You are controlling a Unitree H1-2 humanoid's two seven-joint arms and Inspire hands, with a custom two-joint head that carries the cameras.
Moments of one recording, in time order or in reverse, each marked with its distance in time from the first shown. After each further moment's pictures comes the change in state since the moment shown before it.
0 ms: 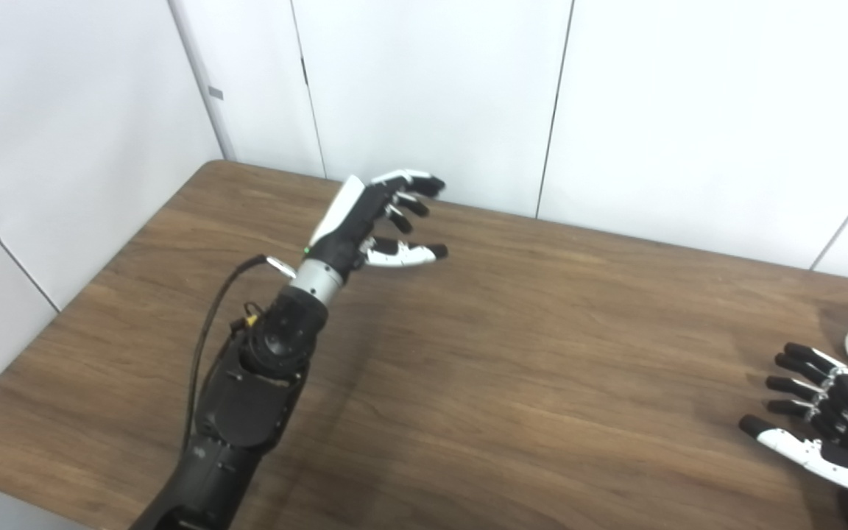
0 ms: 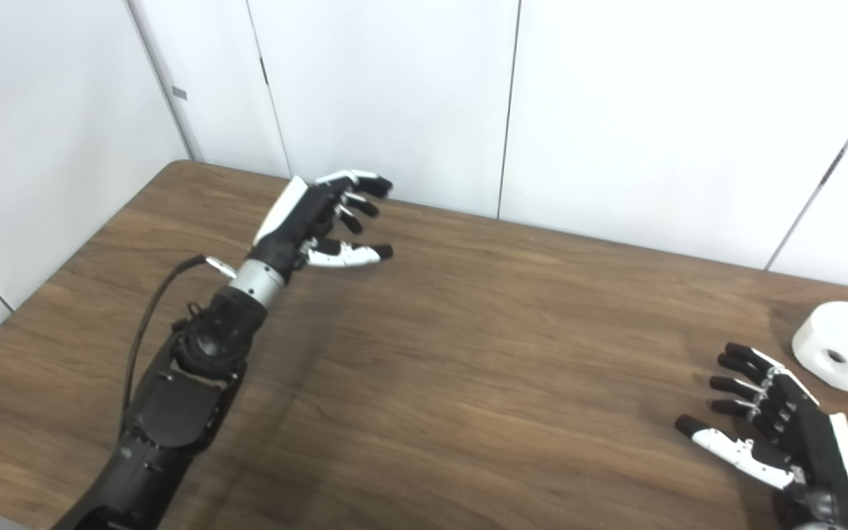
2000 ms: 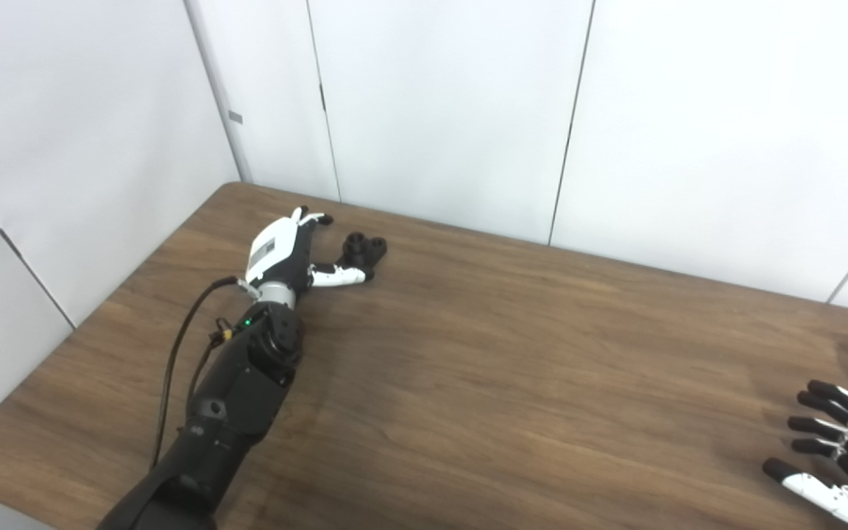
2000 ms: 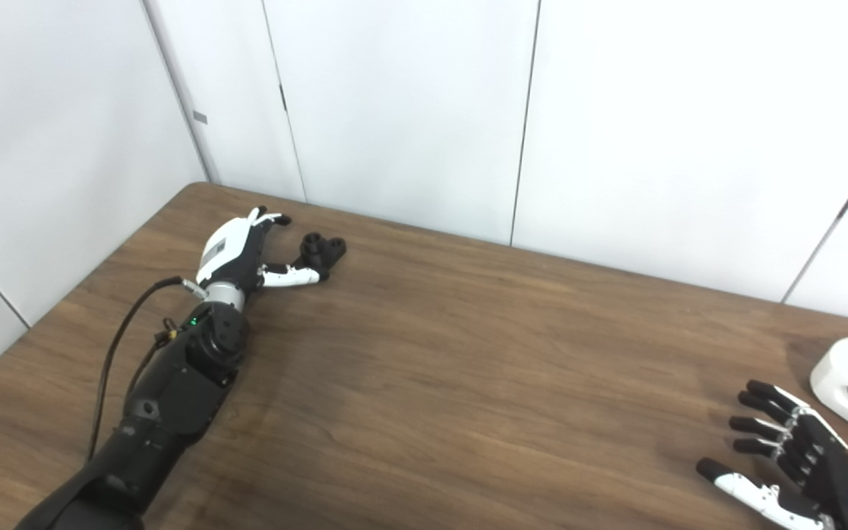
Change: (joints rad) left arm -0.073 0.078 -0.042 0.360 0.228 0.287 0.244; right arm 0.022 -0.026 0.001 -0.018 0.010 -0.034 0.012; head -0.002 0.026
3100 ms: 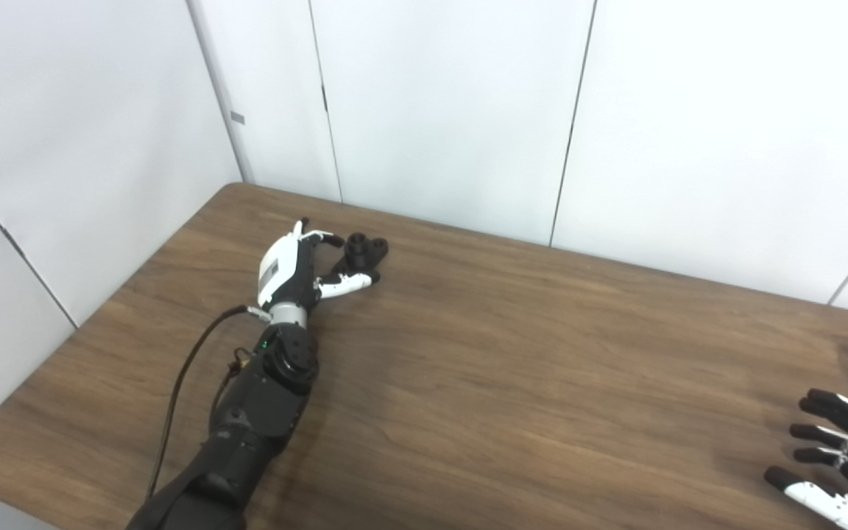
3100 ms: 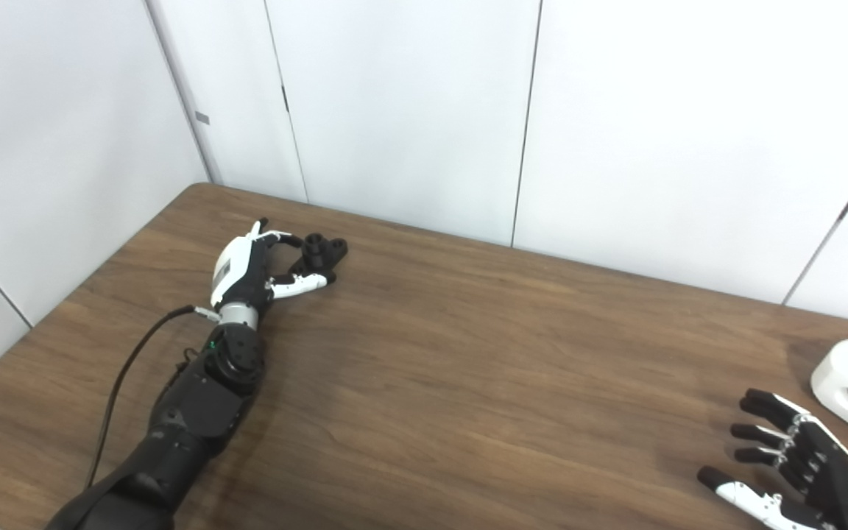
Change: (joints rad) left arm -0.048 -0.072 0.024 0.232 -0.126 -0.183 0.170; right arm 0.019 -0.004 0.000 -0.026 -0.002 0.008 0.006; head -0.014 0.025
